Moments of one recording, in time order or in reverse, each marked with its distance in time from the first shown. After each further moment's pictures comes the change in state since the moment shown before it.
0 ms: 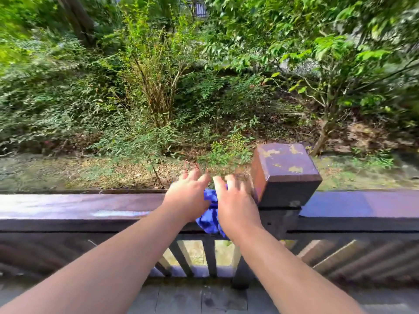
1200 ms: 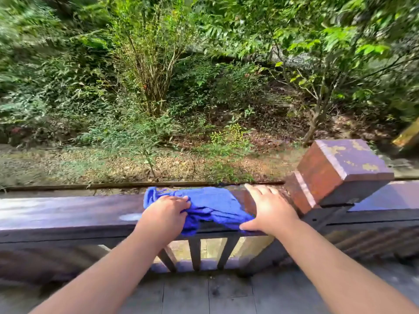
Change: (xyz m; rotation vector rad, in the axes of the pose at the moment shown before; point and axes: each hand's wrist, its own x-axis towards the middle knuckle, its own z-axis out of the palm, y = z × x) left_hand -0.054 -0.180 0.044 -0.212 0.045 0.113; right_hand 0.030 -0.027 0.056 0.074 -0.426 0.126
